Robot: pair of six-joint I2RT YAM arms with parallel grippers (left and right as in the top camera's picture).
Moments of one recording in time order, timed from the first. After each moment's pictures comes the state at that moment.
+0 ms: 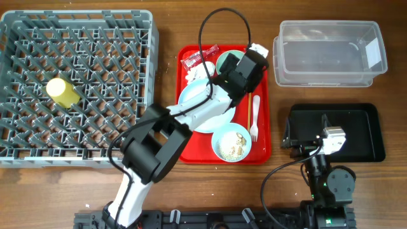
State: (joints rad) left arm -0.76 2.19 1.54 -0.11 -0.31 0.01; right arm 0.02 0.02 0.01 0.00 -0.07 0.10
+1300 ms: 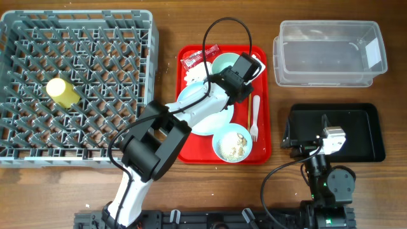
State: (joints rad) left arm -0.74 2.20 1.54 -0.29 -0.16 0.15; right arm 0.02 0.02 0.01 0.00 -0.07 0.10
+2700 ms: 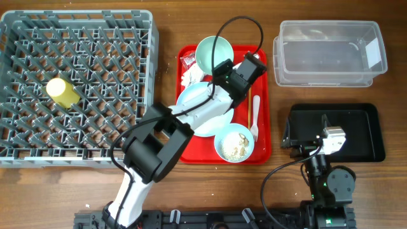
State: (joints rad) left arm -0.76 2.19 1.55 -0.25 -0.61 0.40; right arm 0.02 0.02 0.01 0.00 -0.07 0.10
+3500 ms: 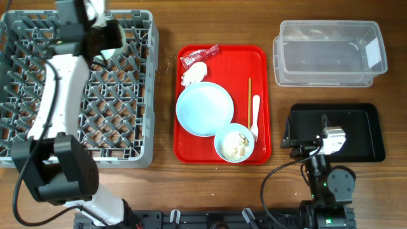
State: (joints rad) left arm 0.12 1.80 1.55 -0.52 0.28 -0.08; right arm 0.02 0.02 0.01 0.00 -0.07 0.10
